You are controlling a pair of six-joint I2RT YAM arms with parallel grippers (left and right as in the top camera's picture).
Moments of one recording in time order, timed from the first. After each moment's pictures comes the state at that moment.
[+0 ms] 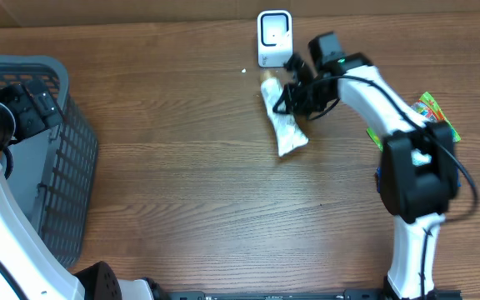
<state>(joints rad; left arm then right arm) 0.41 1.58 2.32 -1.69 -0.06 -0.08 0.28 2.19 1.76 -0.82 -0.60 0.11</state>
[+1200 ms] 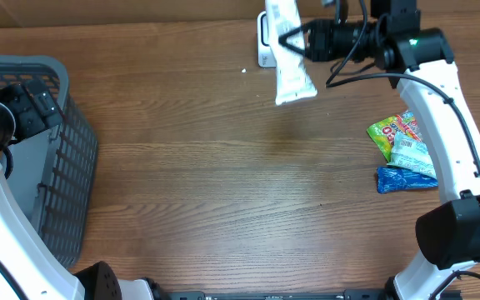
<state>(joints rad) 0.41 1.58 2.32 -1.69 -0.06 -0.08 0.19 1.86 1.92 -0.66 -0.89 0.25</state>
